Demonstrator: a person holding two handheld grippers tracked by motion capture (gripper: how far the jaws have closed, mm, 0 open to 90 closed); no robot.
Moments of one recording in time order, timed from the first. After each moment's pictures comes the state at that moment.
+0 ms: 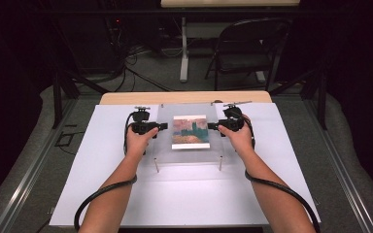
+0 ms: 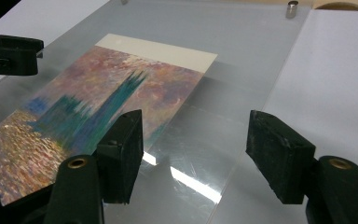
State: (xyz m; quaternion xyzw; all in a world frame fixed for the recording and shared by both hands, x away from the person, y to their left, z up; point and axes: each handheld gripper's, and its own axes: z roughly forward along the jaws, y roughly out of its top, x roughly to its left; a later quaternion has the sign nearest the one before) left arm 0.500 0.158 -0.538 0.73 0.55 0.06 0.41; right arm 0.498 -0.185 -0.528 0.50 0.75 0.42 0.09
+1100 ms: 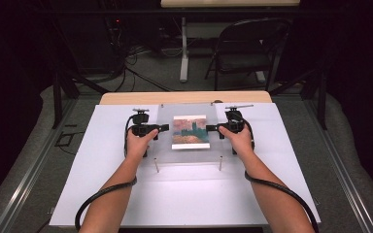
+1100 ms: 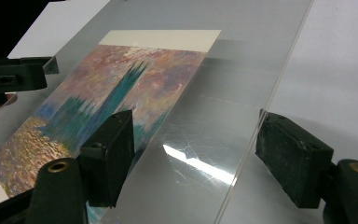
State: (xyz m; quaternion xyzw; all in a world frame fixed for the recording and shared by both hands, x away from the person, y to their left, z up) left arm 0.498 0.161 -0.548 0.71 0.56 0.03 0.43; right arm 0.502 -0.189 -0.546 0.54 0.72 0.44 0.02
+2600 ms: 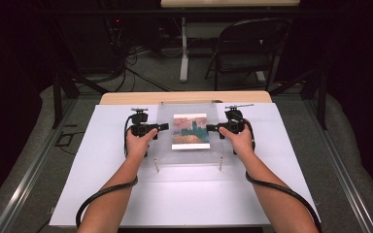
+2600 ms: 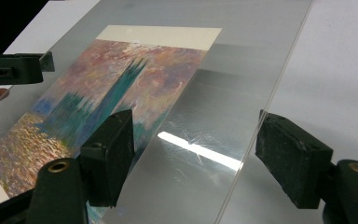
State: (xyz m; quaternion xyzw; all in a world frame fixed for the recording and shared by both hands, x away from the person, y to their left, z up) left arm 0.494 0.161 -0.540 0.70 0.56 0.02 0.44; right arm 0.495 -0.187 -0.536 0.53 0.72 0.44 0.04
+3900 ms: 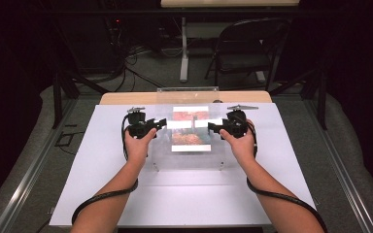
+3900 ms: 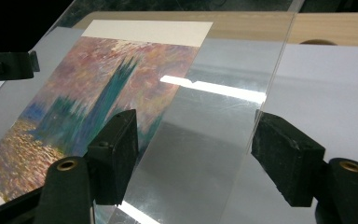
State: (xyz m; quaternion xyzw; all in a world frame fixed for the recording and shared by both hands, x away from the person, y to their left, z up) left arm 0.461 0.156 -0.508 0.67 0.55 0.10 0.49; right arm 0.458 -0.183 -0.506 0.50 0.71 0.47 0.14
